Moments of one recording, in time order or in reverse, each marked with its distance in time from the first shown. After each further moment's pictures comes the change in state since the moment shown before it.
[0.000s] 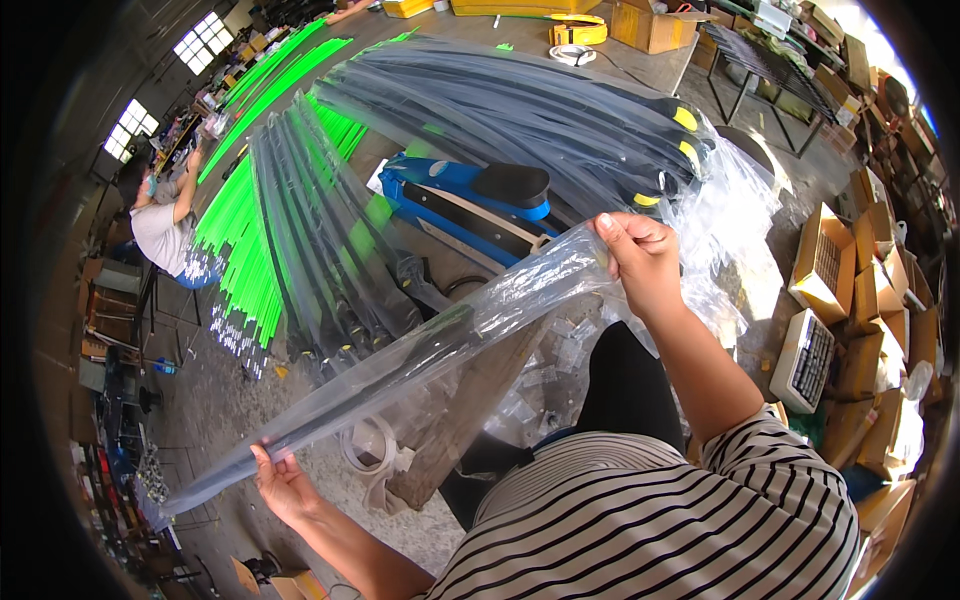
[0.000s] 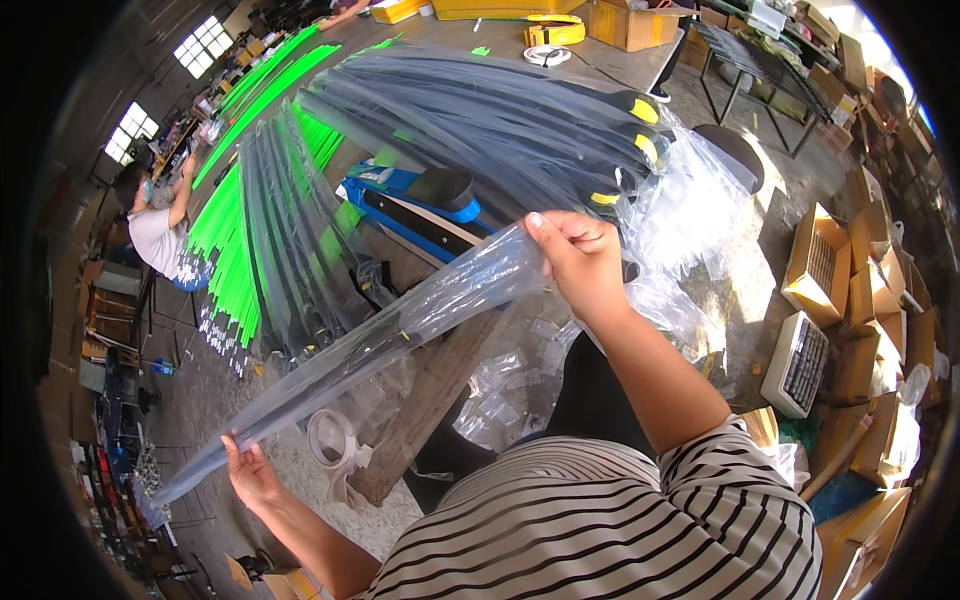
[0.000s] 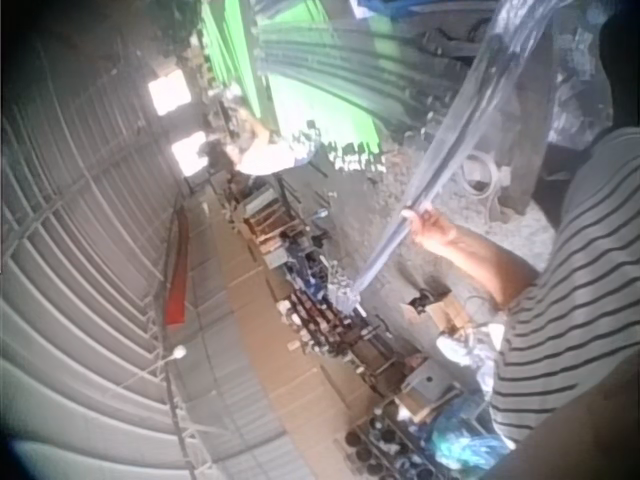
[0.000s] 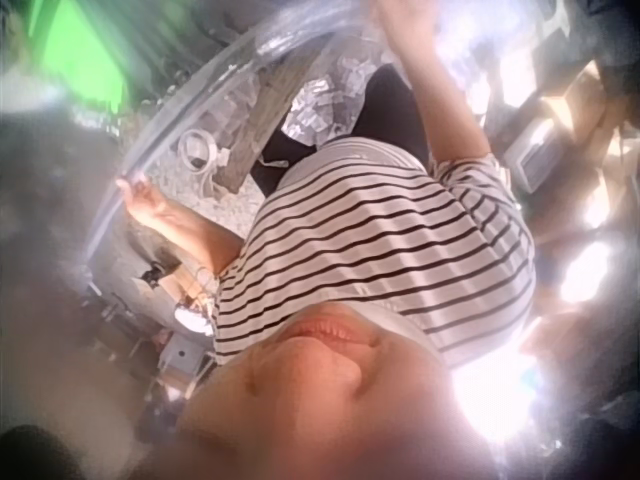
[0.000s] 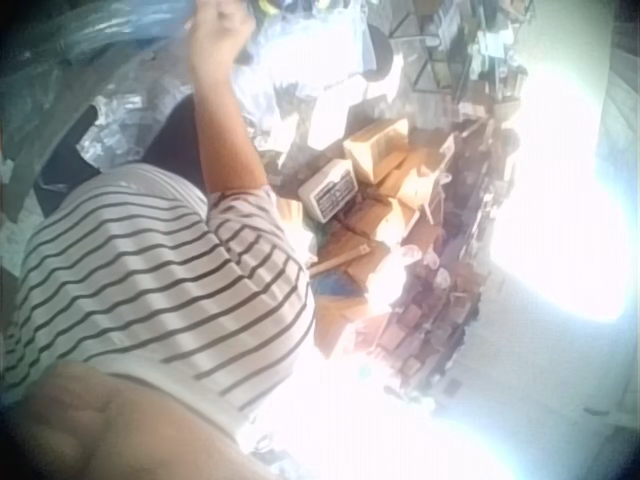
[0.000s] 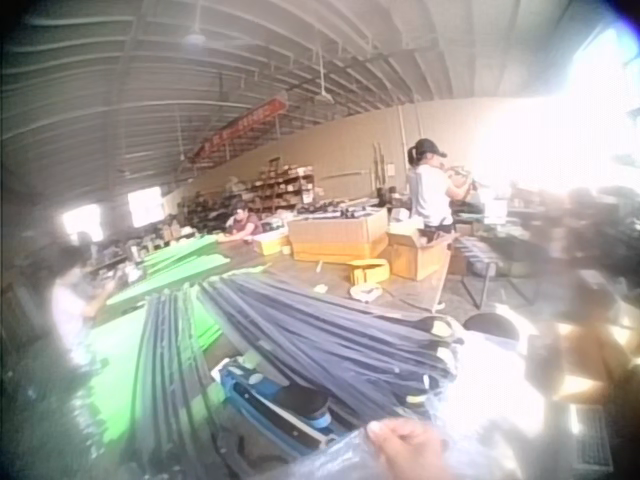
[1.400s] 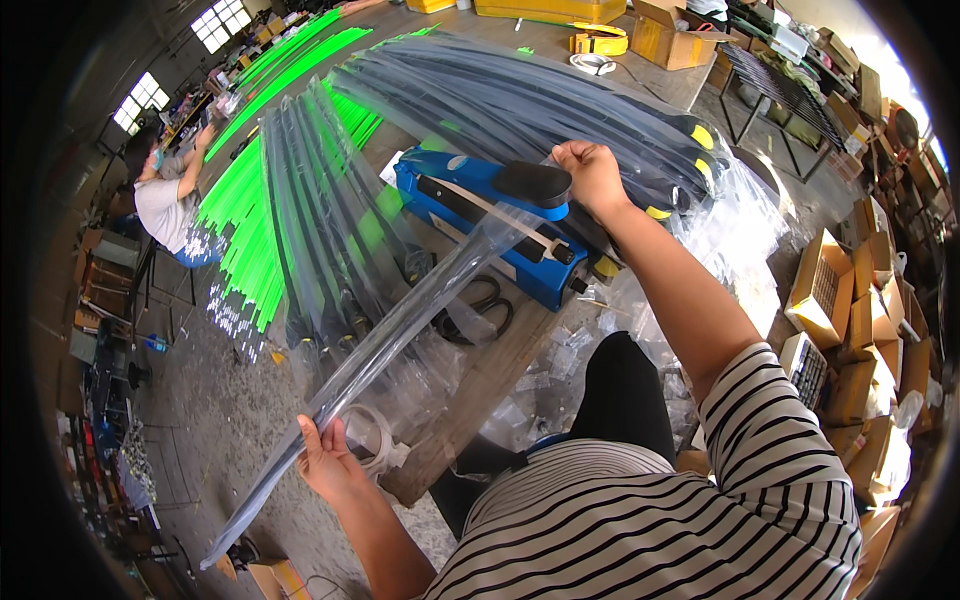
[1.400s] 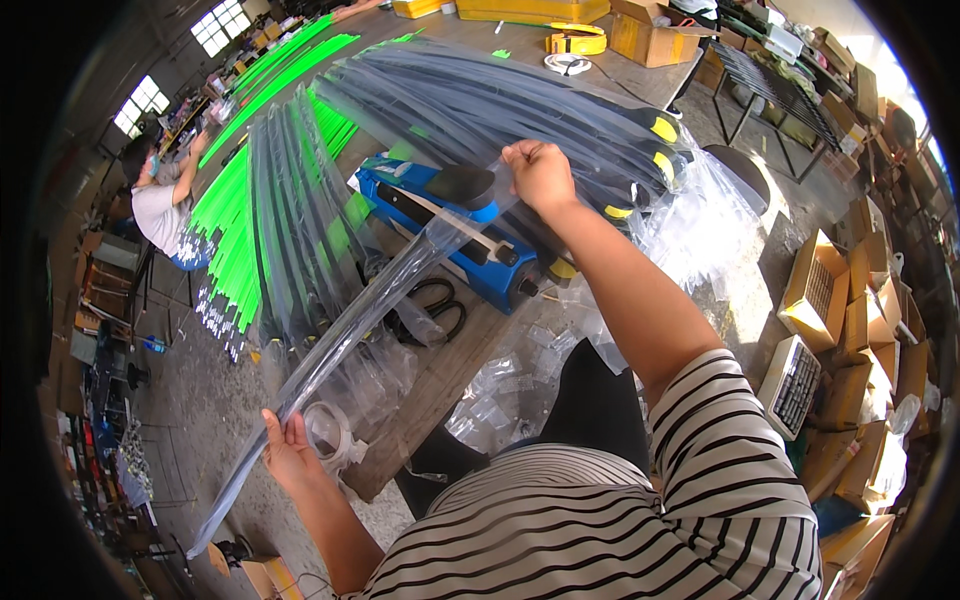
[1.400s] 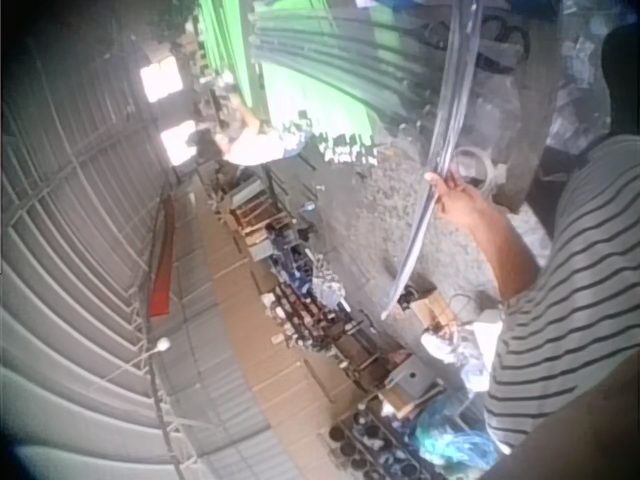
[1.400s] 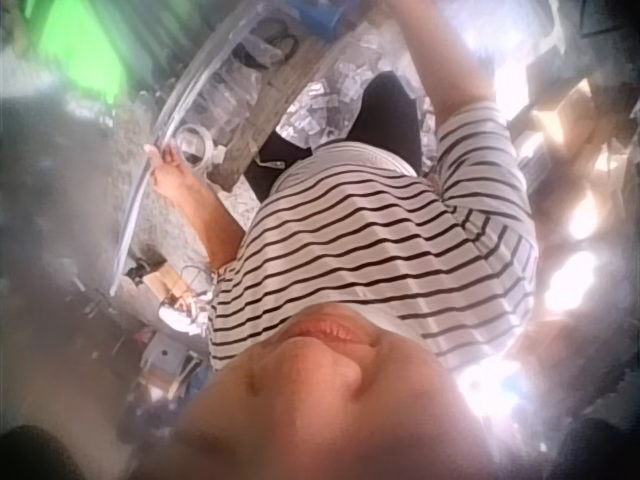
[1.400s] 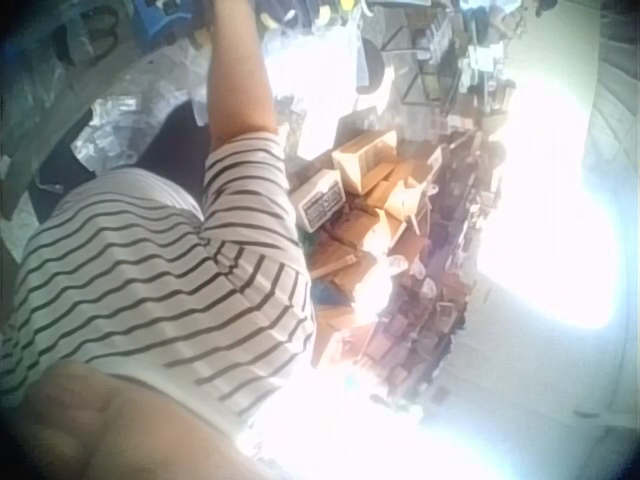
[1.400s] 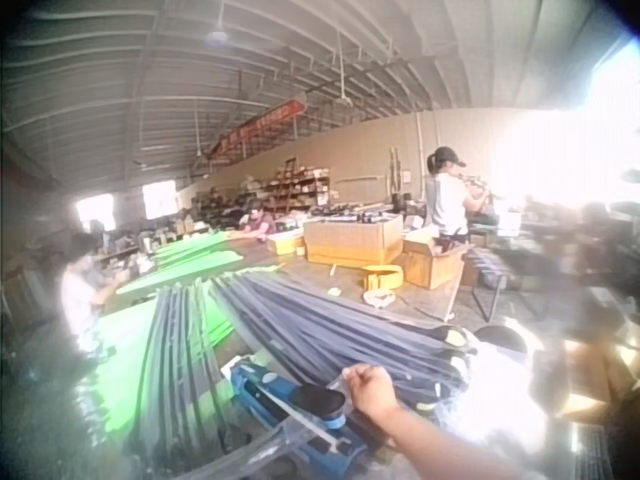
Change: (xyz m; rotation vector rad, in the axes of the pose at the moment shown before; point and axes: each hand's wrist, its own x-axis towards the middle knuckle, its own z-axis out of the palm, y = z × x) left_hand -0.052 -0.054 0.040 0.093 0.155 -0.042; right_hand 0.137 0.072 0.035 -0.402 -0.074 -0.034
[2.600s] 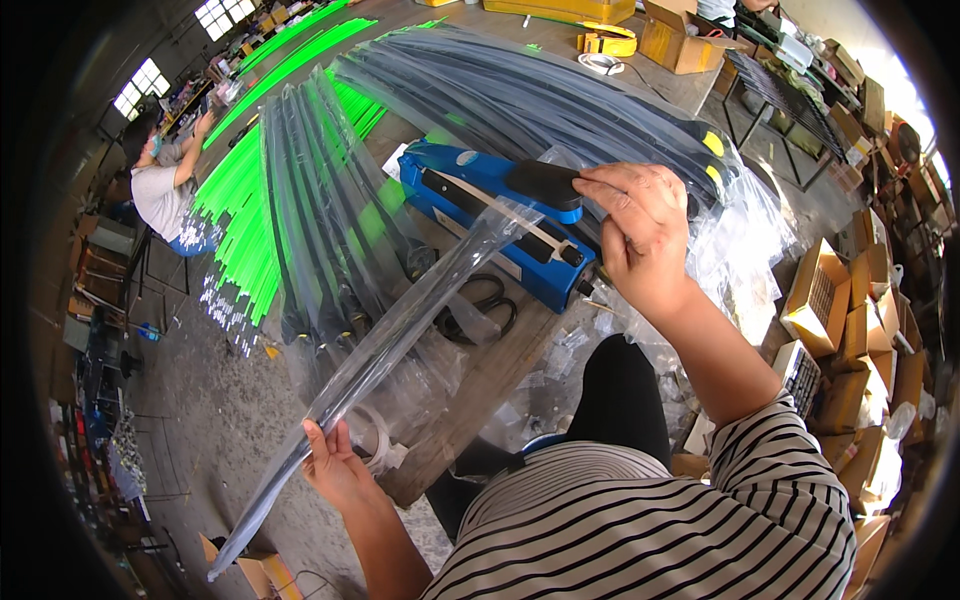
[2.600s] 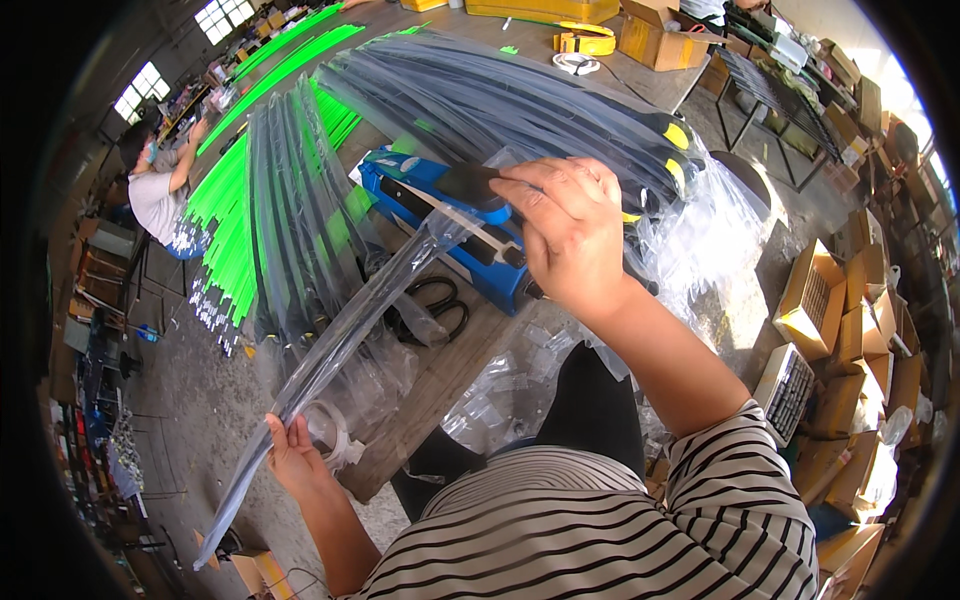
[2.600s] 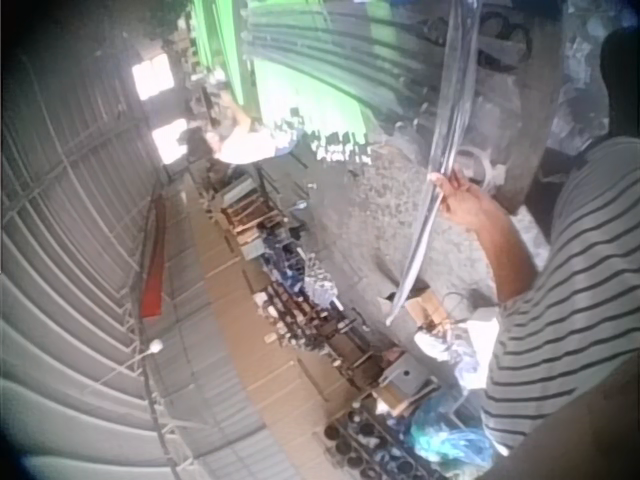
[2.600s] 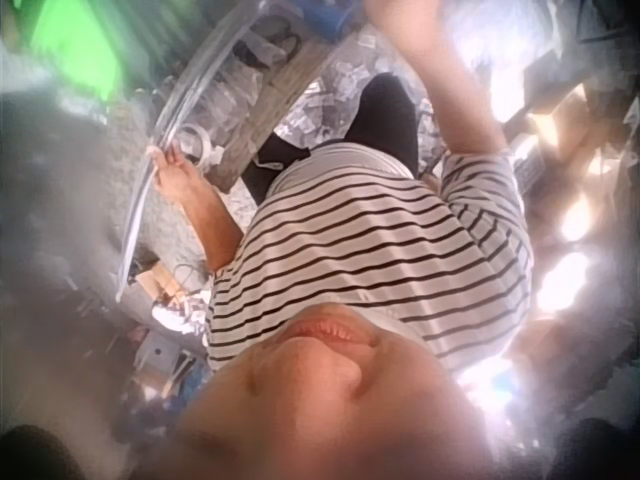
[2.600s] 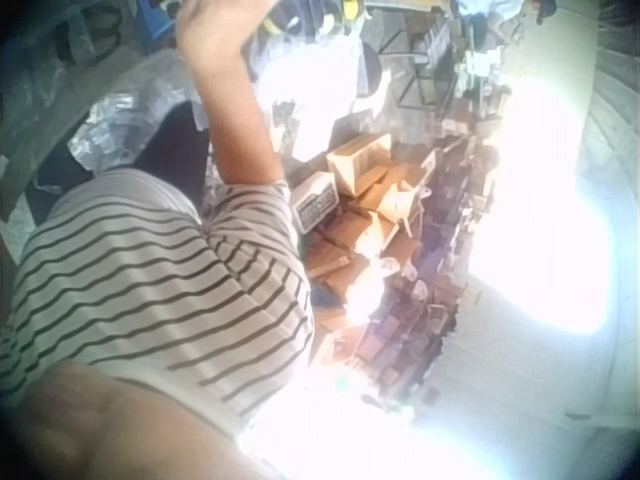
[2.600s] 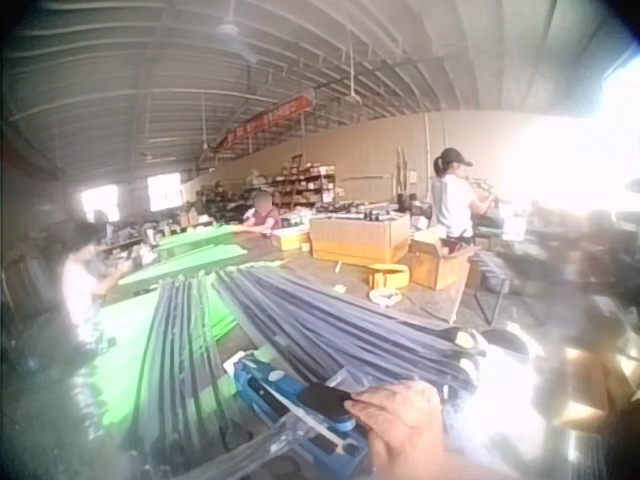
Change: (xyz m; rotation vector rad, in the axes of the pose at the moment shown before) left_hand -0.010 -0.009 -0.005 -0.029 -0.048 0.010; right_hand -0.100 -0.104 -0.042 -0.573 0.176 -1.026
